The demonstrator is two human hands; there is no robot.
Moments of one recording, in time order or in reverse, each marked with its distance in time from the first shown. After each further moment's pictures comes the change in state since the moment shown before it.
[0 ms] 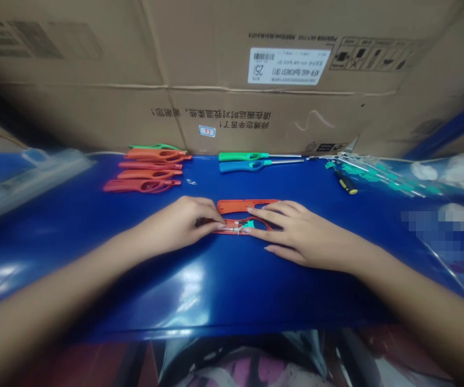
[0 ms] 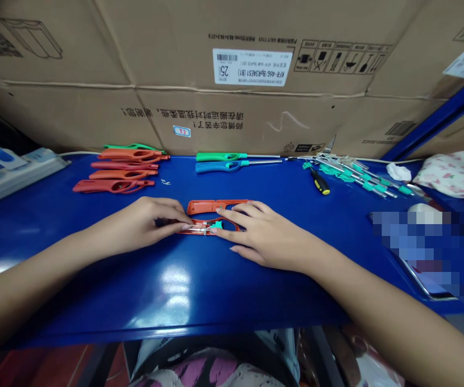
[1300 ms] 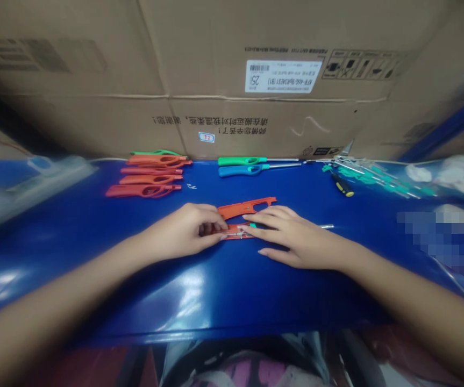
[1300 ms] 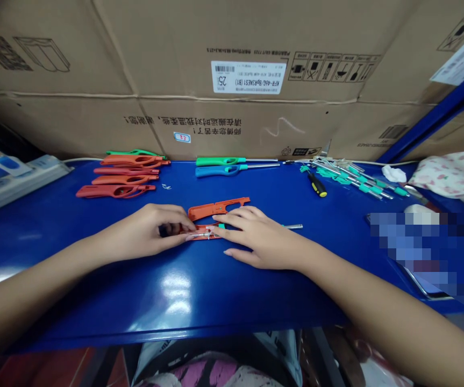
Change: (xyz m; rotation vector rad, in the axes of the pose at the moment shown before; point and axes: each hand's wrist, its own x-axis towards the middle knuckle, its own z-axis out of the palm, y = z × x) left_hand 0.000 0.005 0.003 -0.064 -0.024 -0.011; right_hand 0.004 0.001 0.013 0.172 0.043 0.021
